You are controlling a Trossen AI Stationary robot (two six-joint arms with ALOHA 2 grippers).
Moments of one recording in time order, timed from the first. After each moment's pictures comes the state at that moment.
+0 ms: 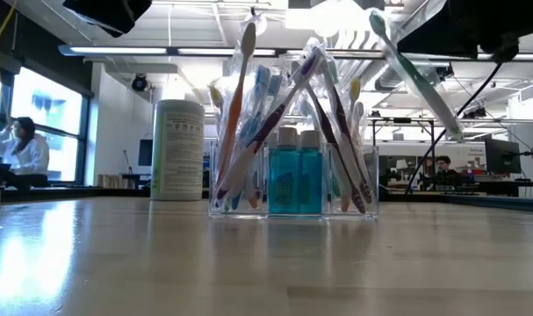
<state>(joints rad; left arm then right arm) -0.62 1.36 0.98 -0.37 -0.28 -0.32 0.74 1.71 0.98 -1.21 1.57 1.85</state>
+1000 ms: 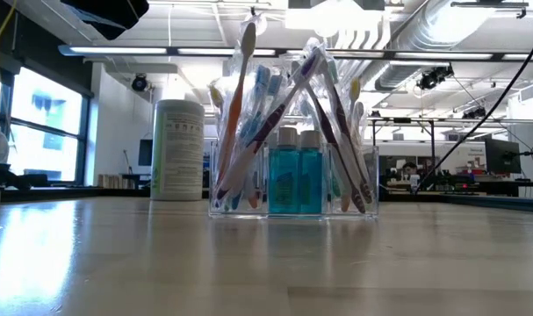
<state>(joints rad) -0.62 1.36 0.98 -0.34 -0.28 -0.43 0.92 1.07 1.20 -1.08 1.33 0.62</state>
